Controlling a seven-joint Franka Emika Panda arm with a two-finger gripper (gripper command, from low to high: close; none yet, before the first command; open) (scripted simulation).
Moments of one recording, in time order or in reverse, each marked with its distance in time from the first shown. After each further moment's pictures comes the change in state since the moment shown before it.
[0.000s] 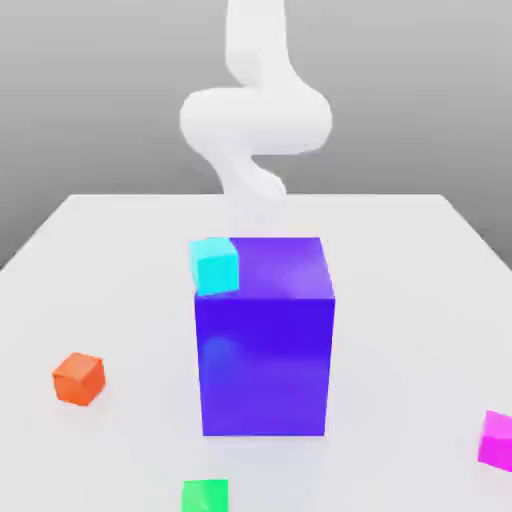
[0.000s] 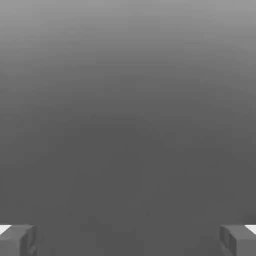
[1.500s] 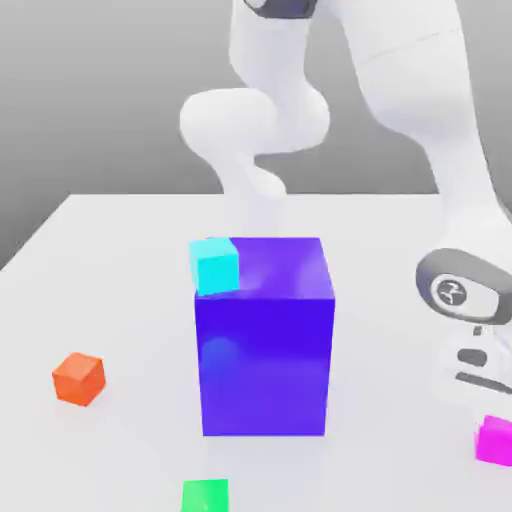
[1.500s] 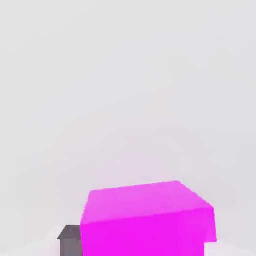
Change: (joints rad) arm 0.197 1.152 0.373 -0.010 -0.404 0.361 1.295
